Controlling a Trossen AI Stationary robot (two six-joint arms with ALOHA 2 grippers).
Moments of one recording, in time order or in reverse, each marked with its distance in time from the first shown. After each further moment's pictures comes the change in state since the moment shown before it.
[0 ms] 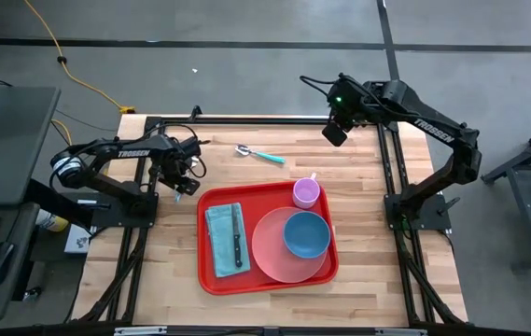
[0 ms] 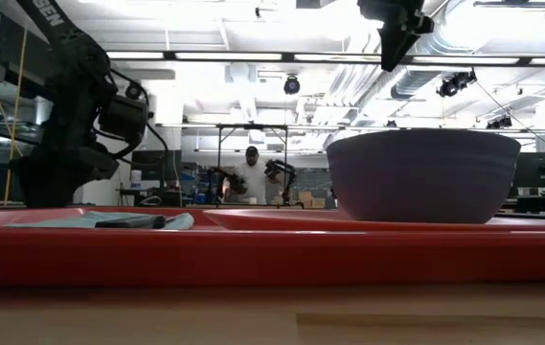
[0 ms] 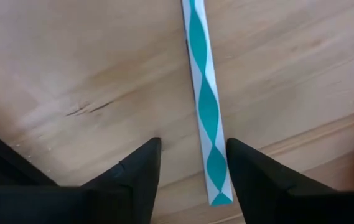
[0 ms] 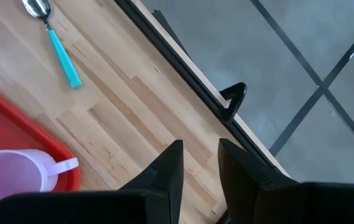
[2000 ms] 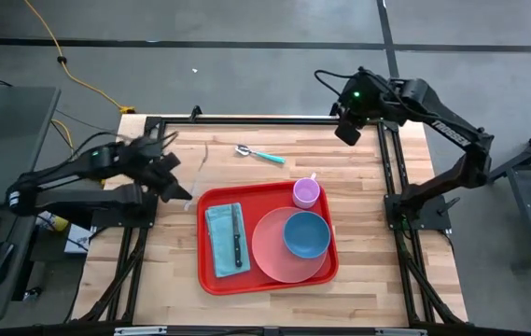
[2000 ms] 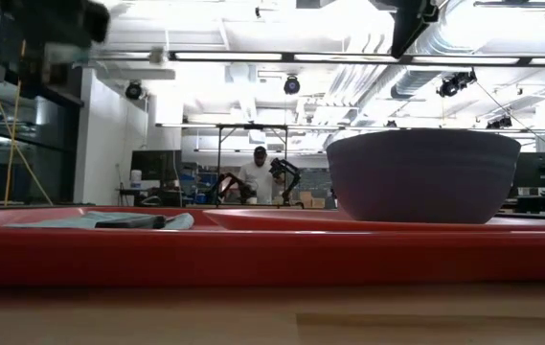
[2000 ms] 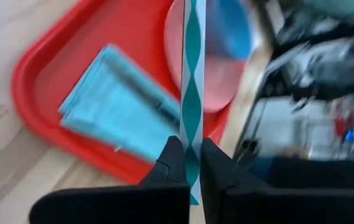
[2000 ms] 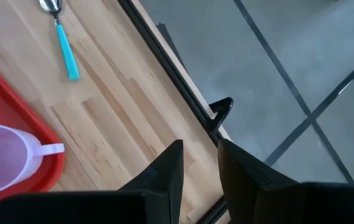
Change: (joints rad) left arm -0.387 -0.762 0.179 0.015 0.338 -0.364; right arm -0.023 -0.083 0.000 0.005 -0.016 -0.187
